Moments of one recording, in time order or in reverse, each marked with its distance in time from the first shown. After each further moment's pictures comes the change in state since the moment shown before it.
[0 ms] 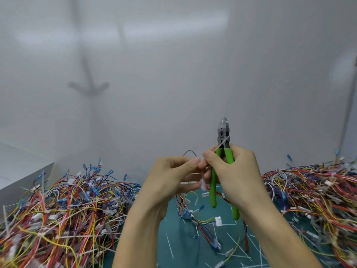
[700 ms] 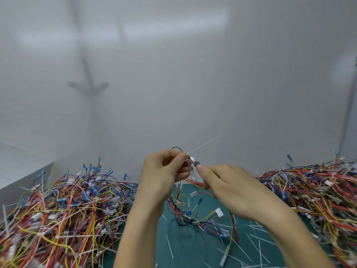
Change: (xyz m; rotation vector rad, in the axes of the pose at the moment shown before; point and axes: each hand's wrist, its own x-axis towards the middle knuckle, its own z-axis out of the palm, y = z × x) left_hand 0.008 -0.007 -0.005 -0.006 0.243 0.180; right_hand -0.001 0.003 -0.014 -0.757 -0.425 -0.014
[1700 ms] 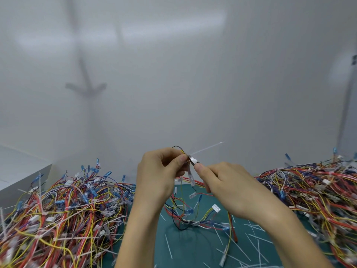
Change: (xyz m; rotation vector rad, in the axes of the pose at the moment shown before) left_hand 0.002 0.000 -0.001 0.229 0.022 0.162; right_hand 0.000 -0.003 0.000 -0.001 0.058 -0.036
